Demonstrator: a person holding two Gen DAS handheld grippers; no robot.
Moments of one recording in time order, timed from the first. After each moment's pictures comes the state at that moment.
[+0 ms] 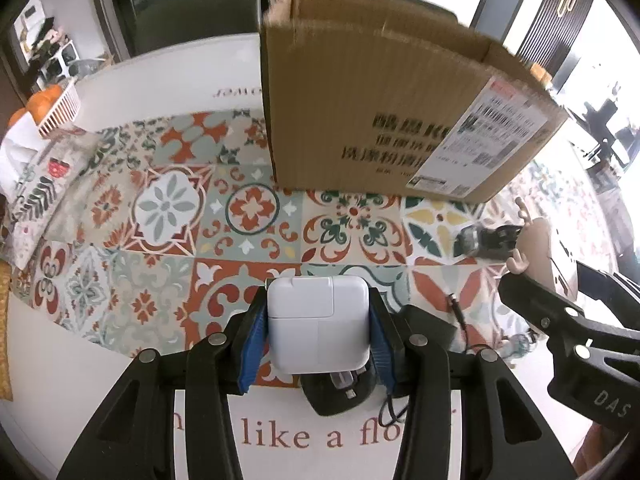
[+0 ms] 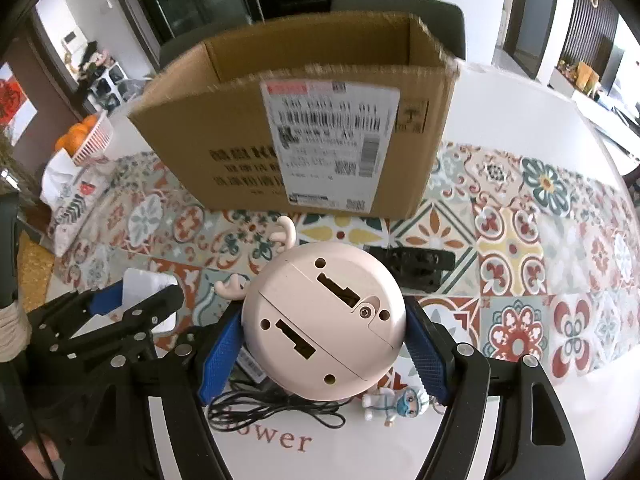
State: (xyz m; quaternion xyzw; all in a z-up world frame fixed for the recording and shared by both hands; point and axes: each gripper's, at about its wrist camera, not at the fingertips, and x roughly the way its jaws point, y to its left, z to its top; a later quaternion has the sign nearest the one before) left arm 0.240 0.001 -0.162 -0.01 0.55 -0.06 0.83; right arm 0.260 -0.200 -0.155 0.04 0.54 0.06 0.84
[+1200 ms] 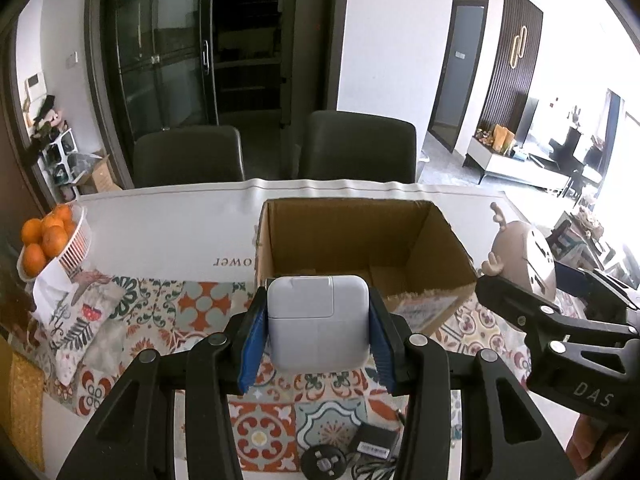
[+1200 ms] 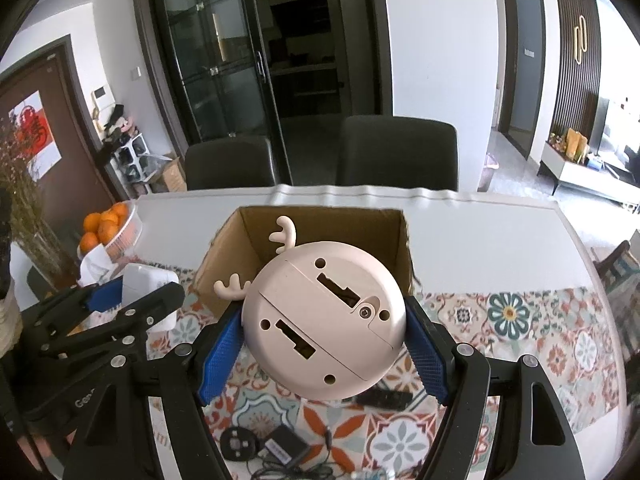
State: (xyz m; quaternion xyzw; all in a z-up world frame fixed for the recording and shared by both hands) left arm 0.290 -0.022 -0.027 0.00 0.39 -0.10 0.92; right arm 0.289 -0.203 -0.023 0.04 0.38 0.06 0.92
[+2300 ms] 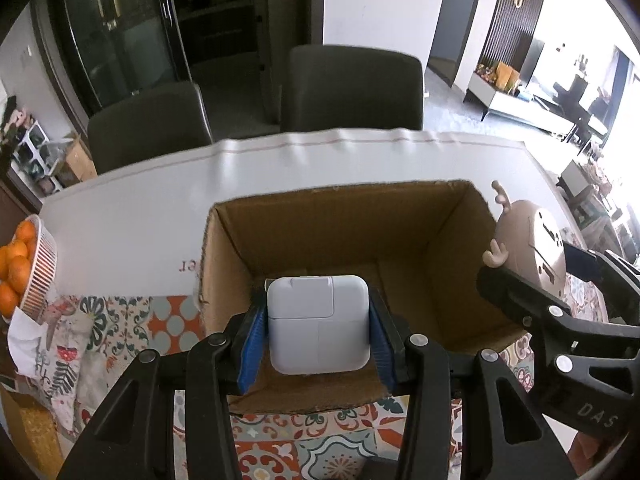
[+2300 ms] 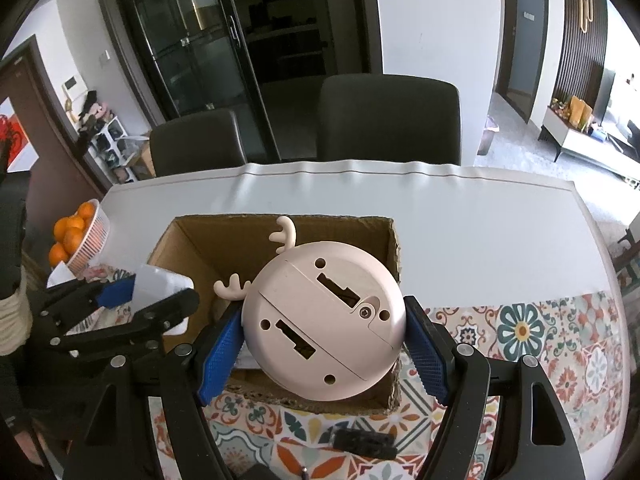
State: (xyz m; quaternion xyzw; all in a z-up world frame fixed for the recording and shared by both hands) left arm 0.411 -0.067 -0.070 0.05 0.50 -0.12 0.86; right arm 0.398 -0.230 -0.063 0.05 0.46 0.05 0.89
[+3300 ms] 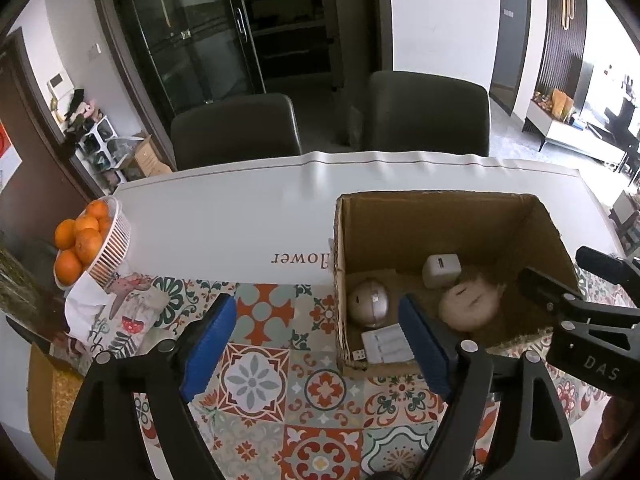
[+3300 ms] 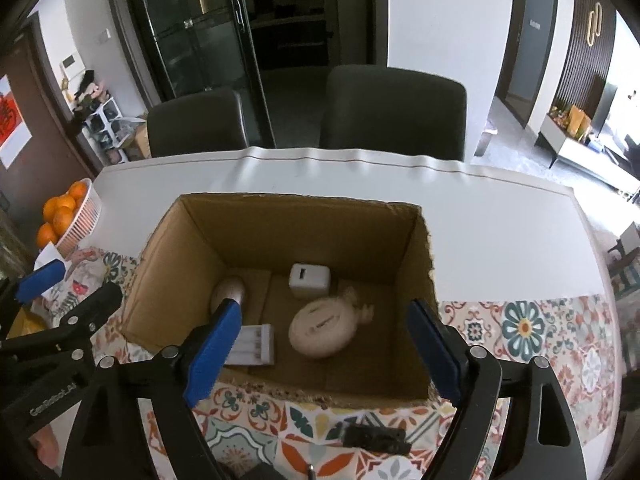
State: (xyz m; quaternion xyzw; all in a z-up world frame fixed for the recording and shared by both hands) left arm 0.372 -0.009 -0.051 0.06 0.45 0.00 0.89; right arm 0.391 -0.197 -0.069 0.02 0.47 0.04 0.88
